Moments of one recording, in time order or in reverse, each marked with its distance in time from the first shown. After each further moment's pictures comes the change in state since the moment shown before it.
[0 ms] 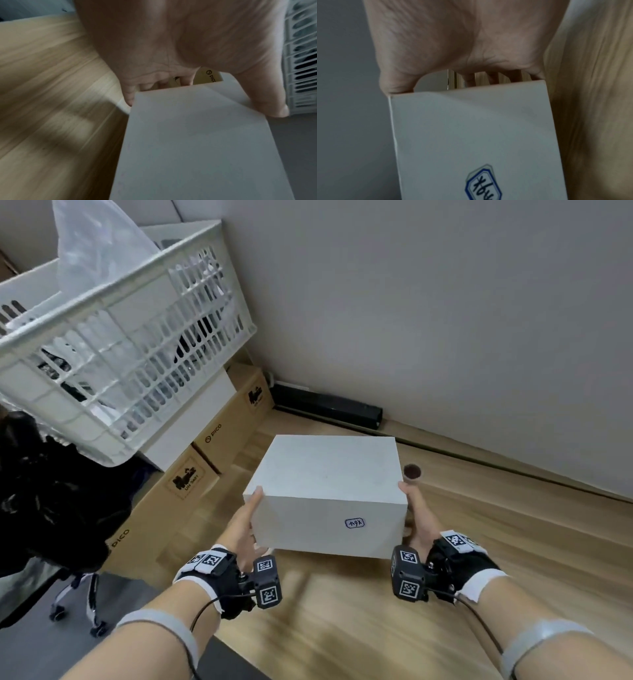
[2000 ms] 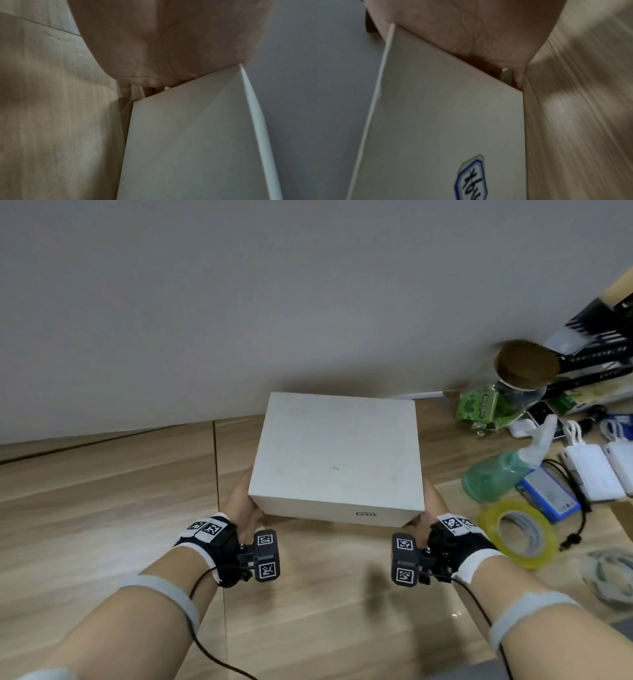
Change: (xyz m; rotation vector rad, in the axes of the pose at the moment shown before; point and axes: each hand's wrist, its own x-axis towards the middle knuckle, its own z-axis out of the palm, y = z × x) left_hand -0.221 -0.404 0.747 0.476 -0.653 -0.101; right_hand -0.292 0.103 -0.859 0.440 0.566 -0.139
